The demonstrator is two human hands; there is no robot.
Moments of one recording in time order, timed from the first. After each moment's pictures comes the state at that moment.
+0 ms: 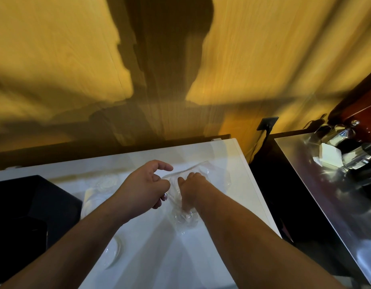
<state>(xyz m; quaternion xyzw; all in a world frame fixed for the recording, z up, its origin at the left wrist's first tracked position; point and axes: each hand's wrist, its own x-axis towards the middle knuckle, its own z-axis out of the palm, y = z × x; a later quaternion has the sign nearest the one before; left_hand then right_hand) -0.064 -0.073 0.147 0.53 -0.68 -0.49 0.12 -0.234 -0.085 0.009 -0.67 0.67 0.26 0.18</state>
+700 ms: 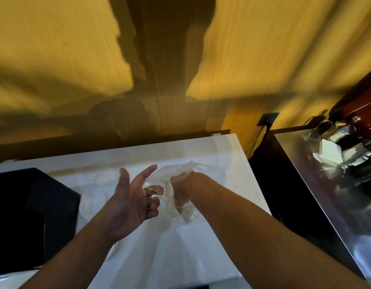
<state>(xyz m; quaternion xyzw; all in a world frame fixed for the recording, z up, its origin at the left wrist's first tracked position) -0.021 -0.059 0.081 0.34 -0.31 -0.86 0.23 -0.222 -0.084 0.032 -0.67 0.65 0.21 0.28</state>
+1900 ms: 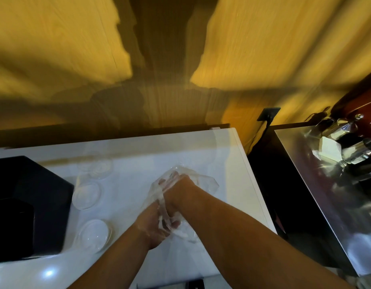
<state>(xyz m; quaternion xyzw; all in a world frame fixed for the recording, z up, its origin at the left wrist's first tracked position) -0.080 -0.014 0.000 0.59 -0.11 -0.78 0.18 -0.197 -0.078 -0.031 -0.75 0.59 0.25 0.17</state>
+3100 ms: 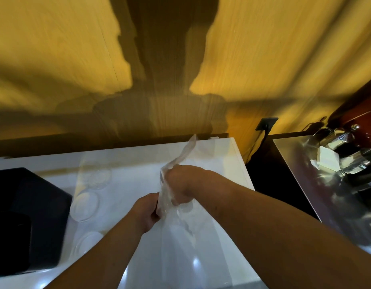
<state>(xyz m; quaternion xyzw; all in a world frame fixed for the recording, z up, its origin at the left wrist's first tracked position) -0.085 -0.083 -0.035 0.64 -0.23 -0.71 0.19 -0.228 -0.078 0.097 -0.75 0.58 0.17 0.27</state>
